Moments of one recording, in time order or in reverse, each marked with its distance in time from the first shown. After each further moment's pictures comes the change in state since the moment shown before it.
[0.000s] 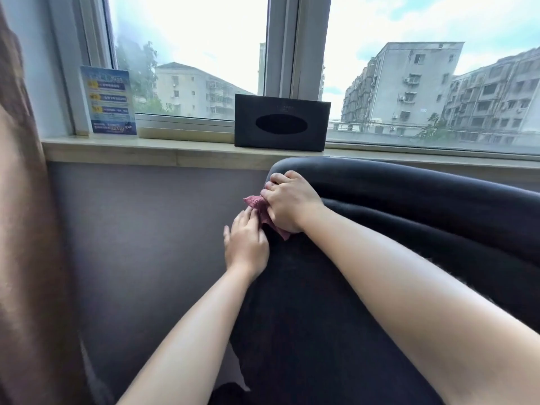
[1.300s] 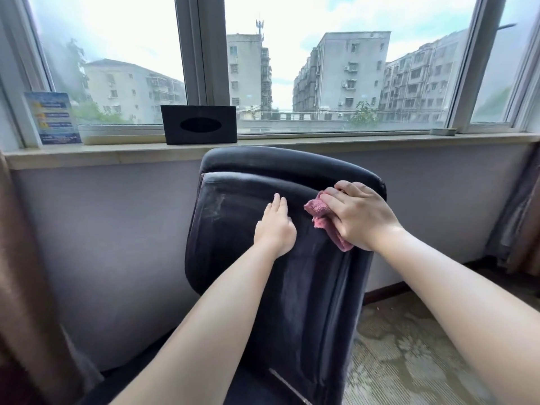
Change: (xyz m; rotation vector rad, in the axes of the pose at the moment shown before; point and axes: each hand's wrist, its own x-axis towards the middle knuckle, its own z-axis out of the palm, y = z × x) left_hand -0.193 0.219 -0.006 -0.004 -0.491 0.172; right_hand -0.370 0.070 -0.112 0.017 0.105 0.338
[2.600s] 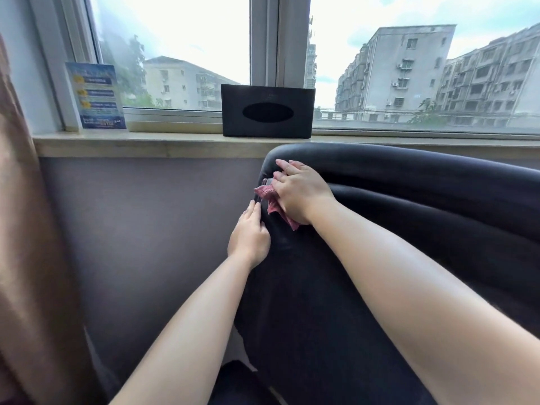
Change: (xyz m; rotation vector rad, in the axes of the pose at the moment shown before) left_hand 0.124 -0.233 -0.065 -0.064 0.282 -0.193; right_hand 0.276 -0.160 0.142 -0.042 -0.167 -0.257
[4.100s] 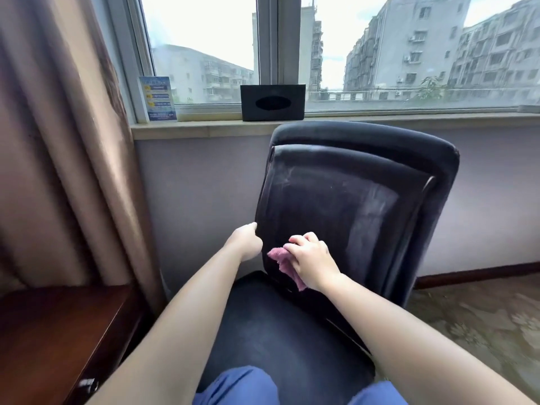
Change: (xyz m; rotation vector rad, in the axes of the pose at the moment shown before) left_hand -0.265 0.033 -0.105 0.179 -0.334 -0.262; right_hand -0.290 -0.166 -0.066 0.629 0.009 0.221
